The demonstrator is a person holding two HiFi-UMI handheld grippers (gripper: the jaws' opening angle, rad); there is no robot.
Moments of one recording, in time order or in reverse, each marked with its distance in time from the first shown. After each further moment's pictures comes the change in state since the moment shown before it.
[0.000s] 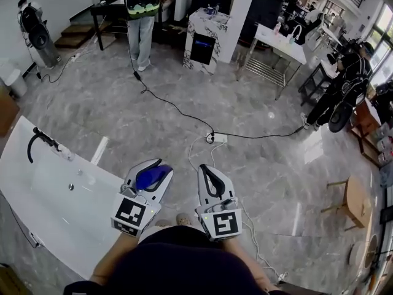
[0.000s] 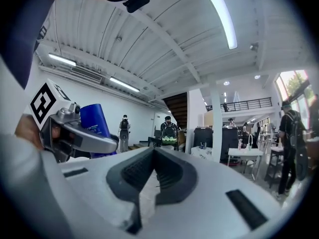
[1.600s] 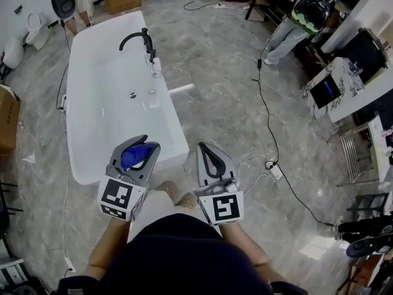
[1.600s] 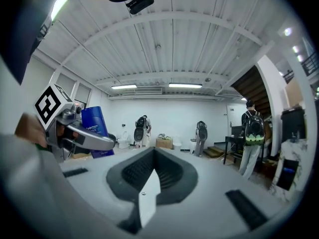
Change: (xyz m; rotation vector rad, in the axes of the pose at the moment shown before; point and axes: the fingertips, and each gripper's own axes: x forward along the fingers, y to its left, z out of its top) left arm -0.215 0.052 -0.078 -0.210 0.153 0.928; right arm 0.042 0.202 -0.002 0.010 -0.057 0.913
